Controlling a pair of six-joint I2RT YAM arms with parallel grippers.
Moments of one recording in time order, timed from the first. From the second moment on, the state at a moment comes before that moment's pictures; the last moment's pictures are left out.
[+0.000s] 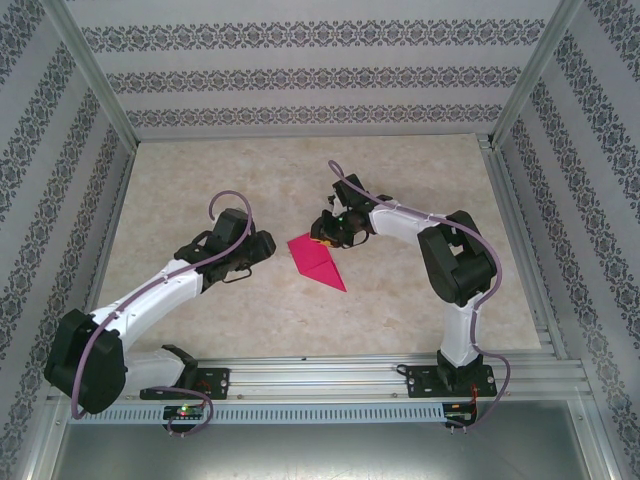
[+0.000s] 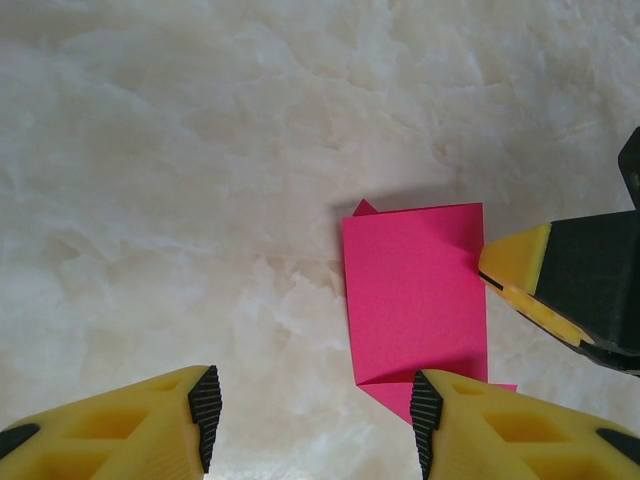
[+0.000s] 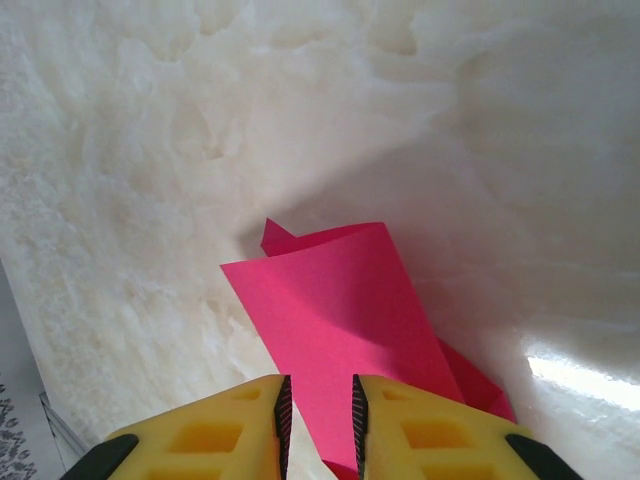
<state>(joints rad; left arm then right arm) -0.47 1.24 0.78 -0.39 -0.02 -0.85 0.52 1.97 1.30 -0.37 -0.50 0.78</state>
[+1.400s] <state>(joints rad) -0.47 1.45 0.86 -0.36 0.16 -0.83 0.46 1.98 1.06 -0.04 -0.57 0.84</state>
